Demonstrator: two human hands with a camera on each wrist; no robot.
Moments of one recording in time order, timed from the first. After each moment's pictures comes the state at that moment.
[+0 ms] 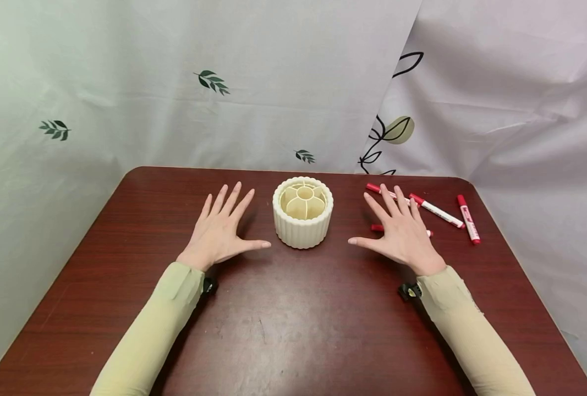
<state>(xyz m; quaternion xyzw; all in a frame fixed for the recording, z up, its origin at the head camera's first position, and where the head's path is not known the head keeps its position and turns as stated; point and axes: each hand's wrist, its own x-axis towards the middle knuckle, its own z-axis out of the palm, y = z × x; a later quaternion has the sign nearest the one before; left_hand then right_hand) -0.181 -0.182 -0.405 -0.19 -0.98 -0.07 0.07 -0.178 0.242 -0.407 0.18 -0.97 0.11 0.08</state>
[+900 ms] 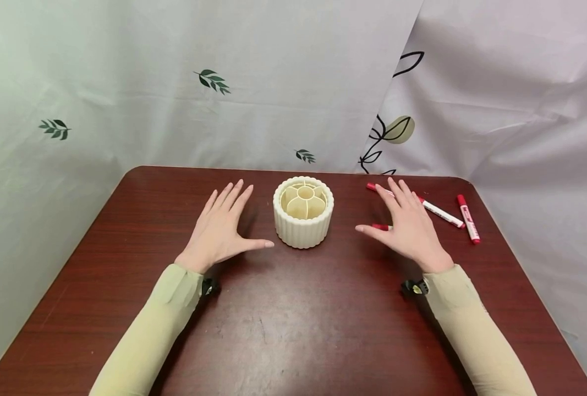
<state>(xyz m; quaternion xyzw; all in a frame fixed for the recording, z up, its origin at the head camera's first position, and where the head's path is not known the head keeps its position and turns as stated) -0.175 -0.175 -0.390 -0.21 -0.96 -0.12 0.12 -0.182 0.247 -0.389 0.18 -0.96 0.17 0.14</state>
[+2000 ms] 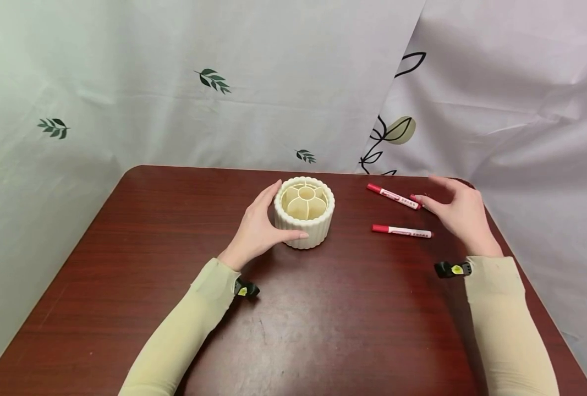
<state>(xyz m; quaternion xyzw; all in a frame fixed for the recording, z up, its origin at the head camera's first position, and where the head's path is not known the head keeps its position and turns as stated) -0.178 -0.104 -0.390 -0.18 -0.86 -0.47 0.09 -0.194 0.322 -0.351 0.04 -0.94 0.29 0.17</state>
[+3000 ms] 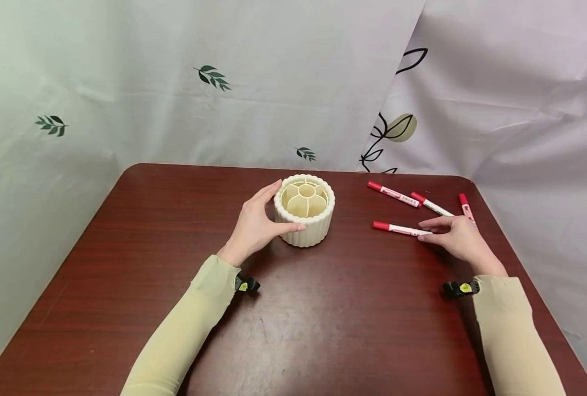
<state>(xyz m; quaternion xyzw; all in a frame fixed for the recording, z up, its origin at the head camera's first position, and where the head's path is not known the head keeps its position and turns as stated) -0.182 -0.105 -0.388 -0.18 -0.86 -0.48 0.10 -0.172 0.358 -0.409 0.08 -0.96 0.27 0.02</state>
